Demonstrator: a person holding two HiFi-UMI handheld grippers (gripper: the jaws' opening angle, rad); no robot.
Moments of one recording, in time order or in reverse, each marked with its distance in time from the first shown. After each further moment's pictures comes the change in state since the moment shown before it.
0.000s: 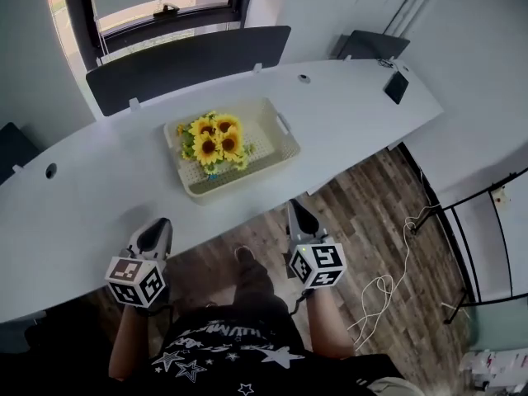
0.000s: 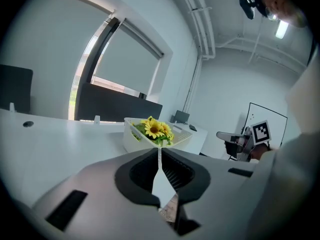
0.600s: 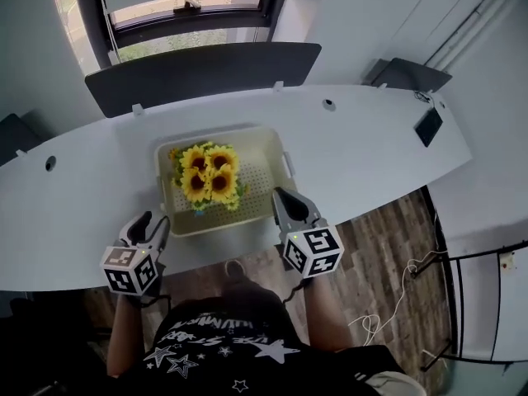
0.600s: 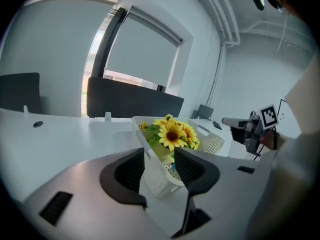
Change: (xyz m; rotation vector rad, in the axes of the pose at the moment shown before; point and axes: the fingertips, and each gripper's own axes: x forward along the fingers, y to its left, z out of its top) left arm 0.096 0.034 0.026 -0.080 0.088 0.262; right arm 0.154 -0.038 0.048 -0.058 0.110 0.341
